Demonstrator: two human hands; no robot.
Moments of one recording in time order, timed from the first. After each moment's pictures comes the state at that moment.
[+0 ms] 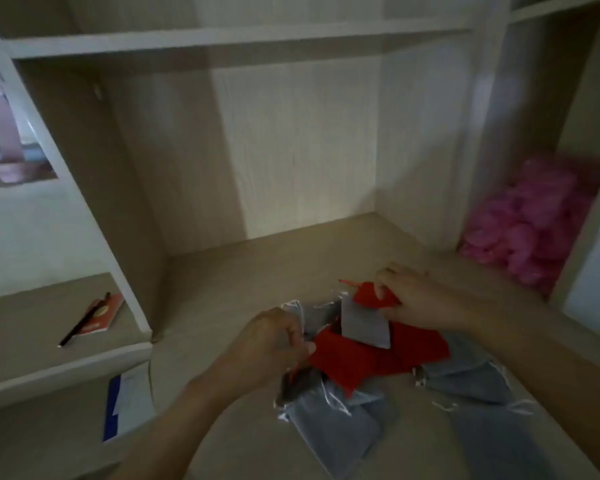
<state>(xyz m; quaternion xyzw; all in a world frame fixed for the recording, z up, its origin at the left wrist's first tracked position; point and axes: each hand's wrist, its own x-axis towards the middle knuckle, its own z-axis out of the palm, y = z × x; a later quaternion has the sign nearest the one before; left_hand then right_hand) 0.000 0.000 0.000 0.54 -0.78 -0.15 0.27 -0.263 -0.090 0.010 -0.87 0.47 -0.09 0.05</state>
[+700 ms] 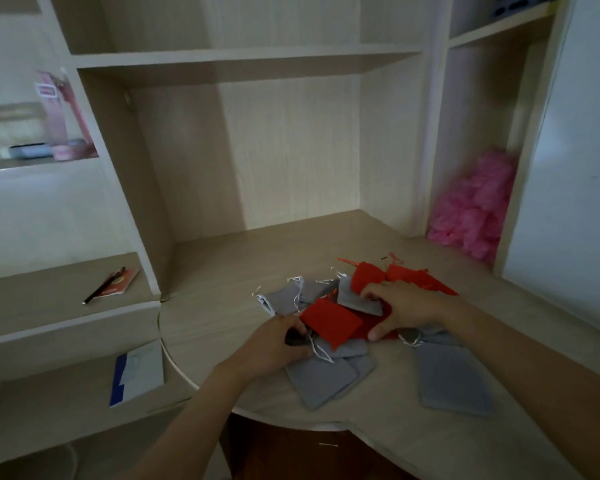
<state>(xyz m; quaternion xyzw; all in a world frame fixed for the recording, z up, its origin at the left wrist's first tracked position) -0.034 0.053 -0.062 0.56 -0.77 -0.21 0.23 -0.304 -0.024 -0.033 -0.86 0.49 -0.02 0.13</state>
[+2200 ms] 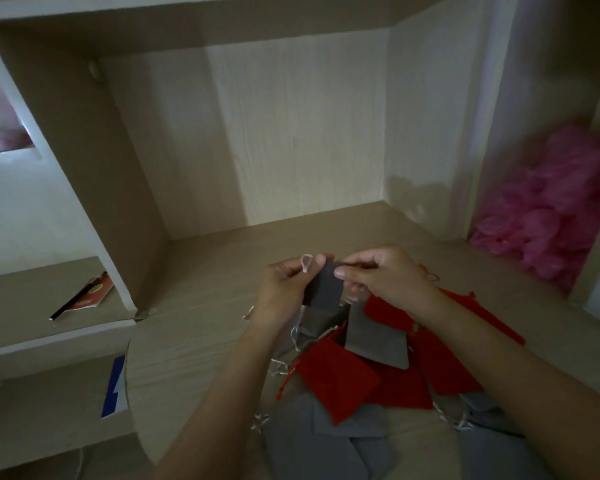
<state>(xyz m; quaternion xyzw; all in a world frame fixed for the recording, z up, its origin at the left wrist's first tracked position) -0.084 -0.056 -0.013 0.47 -0.52 -0.40 0.60 -0.244 -0.099 -0.007 -0.72 0.35 -0.42 0.42</state>
